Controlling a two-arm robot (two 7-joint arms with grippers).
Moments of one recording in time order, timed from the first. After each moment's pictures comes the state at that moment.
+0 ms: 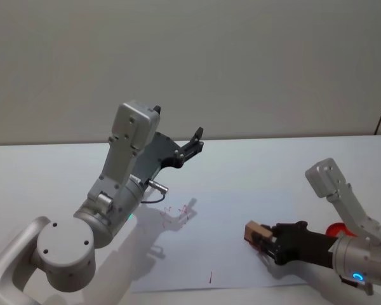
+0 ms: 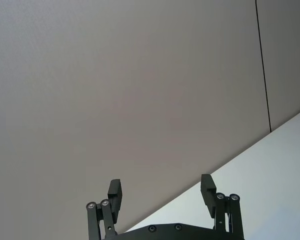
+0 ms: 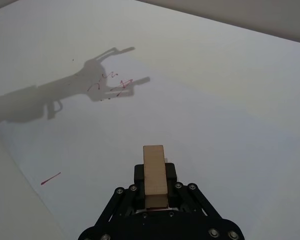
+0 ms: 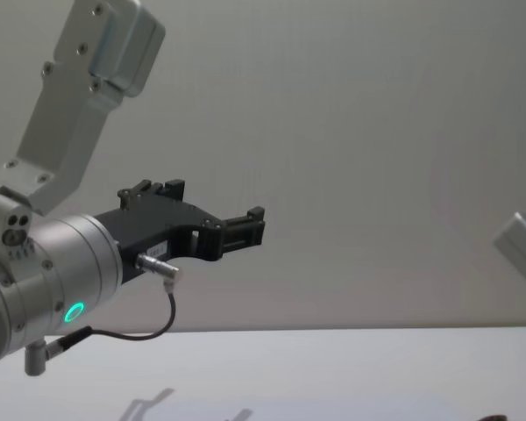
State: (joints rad) left arm -0.24 0.38 0.45 -1.63 -0.20 0.01 -0.01; right arm 0.13 0.30 -0.27 -1.52 0.15 0.45 0.67
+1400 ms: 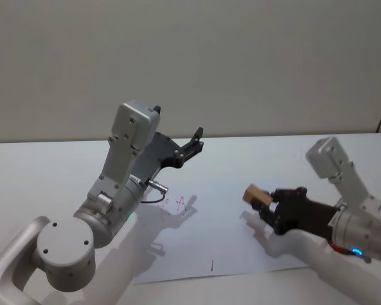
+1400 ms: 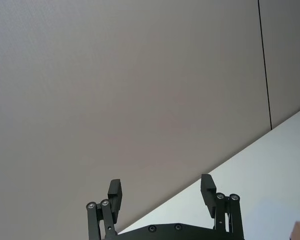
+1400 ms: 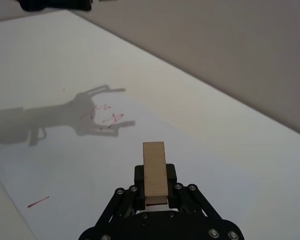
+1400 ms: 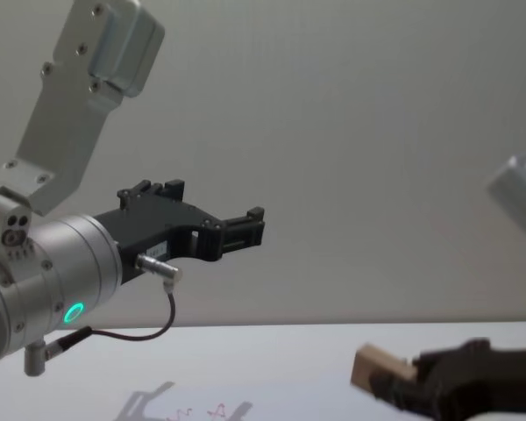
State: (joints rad) left arm -0.24 0.38 0.45 -1.63 -0.20 0.01 -0.01; right arm 0.20 0.31 -0.28 -1.48 0.08 0.25 0.67
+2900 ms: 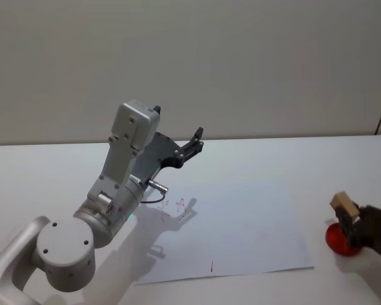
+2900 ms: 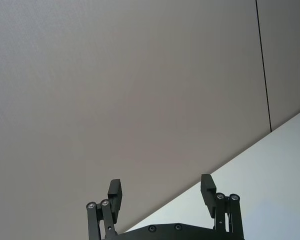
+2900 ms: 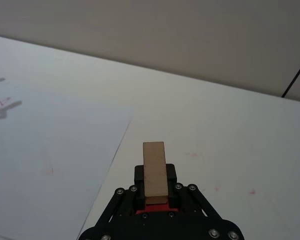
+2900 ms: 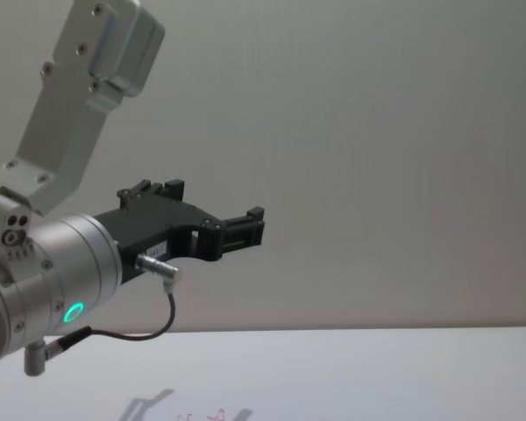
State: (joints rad) left arm -0.24 0.38 0.45 -1.63 -0.20 0.01 -0.01; right arm -0.10 0.46 -0.18 -1.76 0.31 0.32 0.15
